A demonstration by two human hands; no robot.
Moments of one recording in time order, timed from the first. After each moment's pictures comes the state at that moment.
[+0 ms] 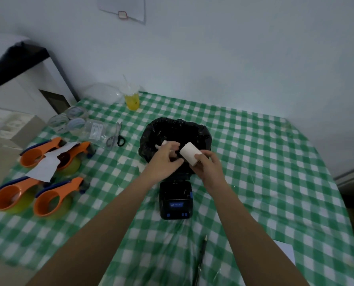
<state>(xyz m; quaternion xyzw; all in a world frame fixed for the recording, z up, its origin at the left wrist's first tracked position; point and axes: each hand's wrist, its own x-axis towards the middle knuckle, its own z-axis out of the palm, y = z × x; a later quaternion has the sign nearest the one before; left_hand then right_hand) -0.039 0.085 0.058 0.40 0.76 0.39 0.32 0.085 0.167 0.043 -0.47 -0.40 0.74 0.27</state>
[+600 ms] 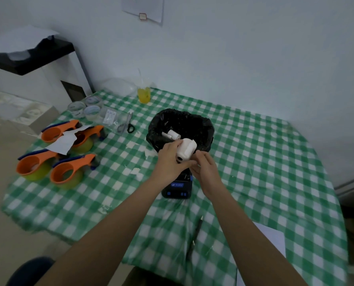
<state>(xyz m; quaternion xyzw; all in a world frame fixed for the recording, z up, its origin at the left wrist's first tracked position) 0.027 0.028 0.048 0.39 0.78 0.43 0.22 0.132 0.101 0.048 -0.38 -0.48 0.75 0.23</state>
